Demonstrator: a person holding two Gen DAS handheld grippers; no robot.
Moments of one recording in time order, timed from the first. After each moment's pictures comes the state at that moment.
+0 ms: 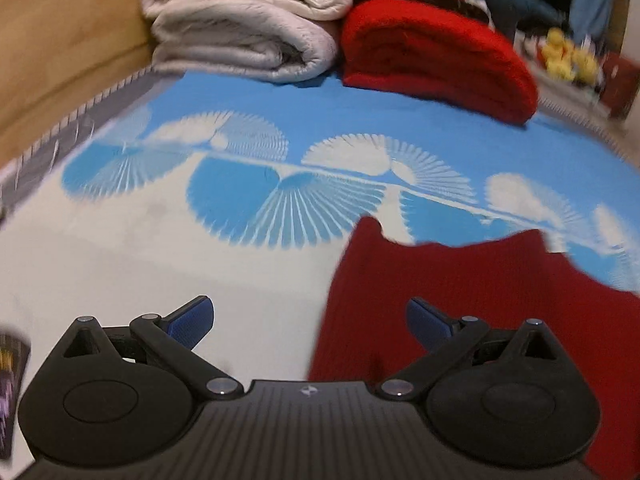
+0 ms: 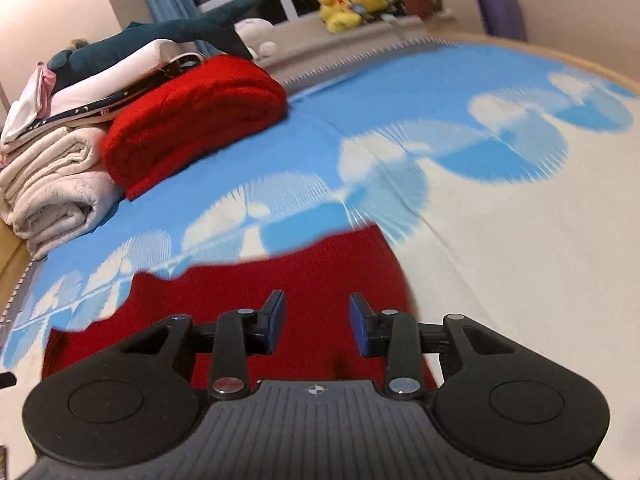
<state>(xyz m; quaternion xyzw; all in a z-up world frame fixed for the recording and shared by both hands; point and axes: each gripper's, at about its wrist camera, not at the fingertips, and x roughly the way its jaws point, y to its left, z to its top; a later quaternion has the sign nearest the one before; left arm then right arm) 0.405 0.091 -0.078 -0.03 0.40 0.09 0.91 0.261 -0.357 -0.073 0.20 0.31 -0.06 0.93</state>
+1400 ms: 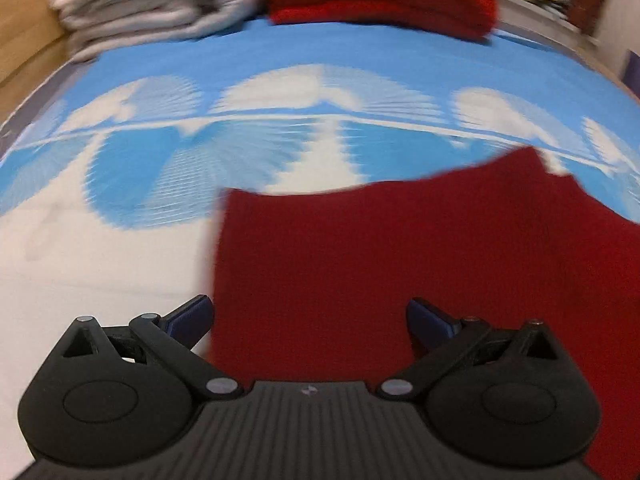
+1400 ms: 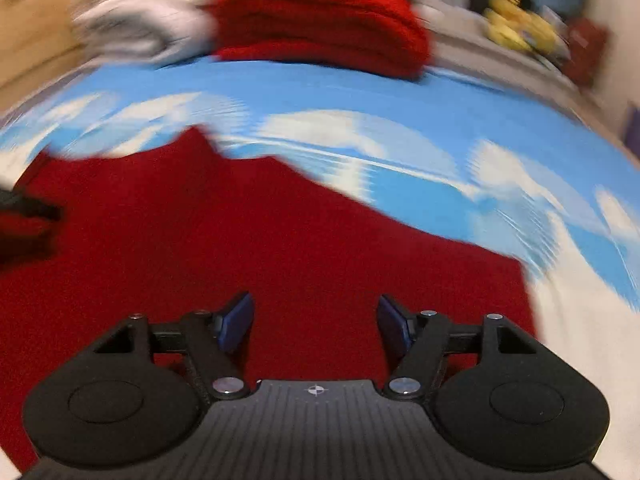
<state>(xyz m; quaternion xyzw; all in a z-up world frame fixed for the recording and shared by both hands) 0.470 0.059 -0.152 0.00 0.47 0.03 0.88 0.334 -0.277 -0.136 -0.04 0.38 0.05 0.92</state>
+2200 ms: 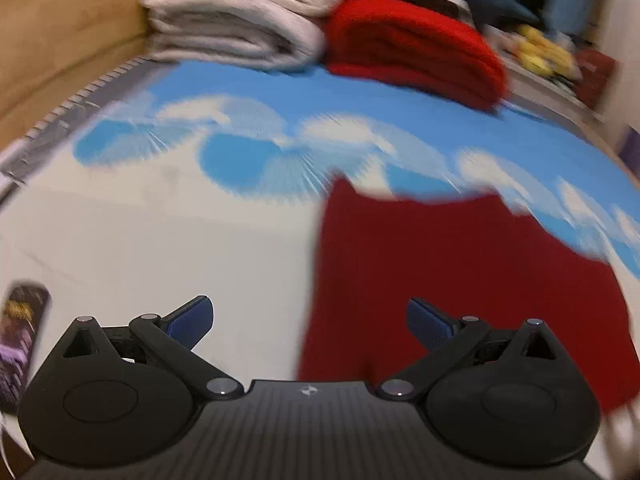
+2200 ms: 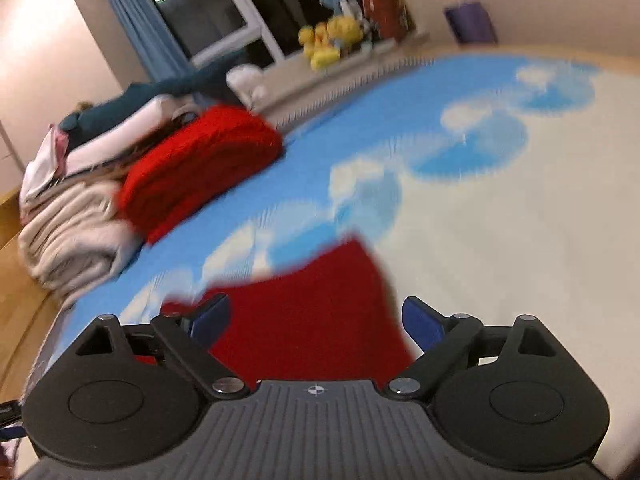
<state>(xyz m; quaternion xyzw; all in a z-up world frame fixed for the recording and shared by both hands) 0.299 0.106 -0.074 -0.06 0.41 0.02 0.91 0.146 -0.366 -0.086 0.28 0.26 -0.06 0.92</state>
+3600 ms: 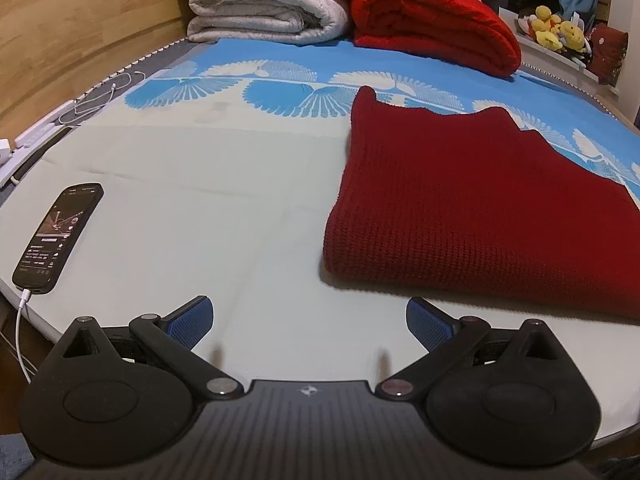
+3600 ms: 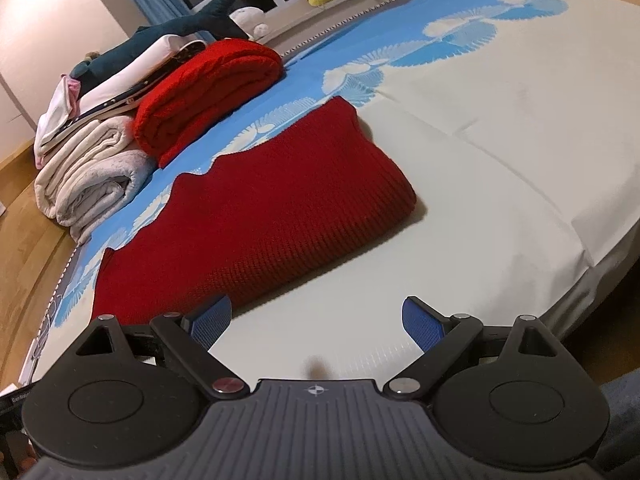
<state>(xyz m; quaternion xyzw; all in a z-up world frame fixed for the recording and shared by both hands) 0.194 0.095 -0.120 -0.03 0.41 0.09 0.91 0.043 -0.331 -0.142 0.30 0.32 -0.03 0.90</state>
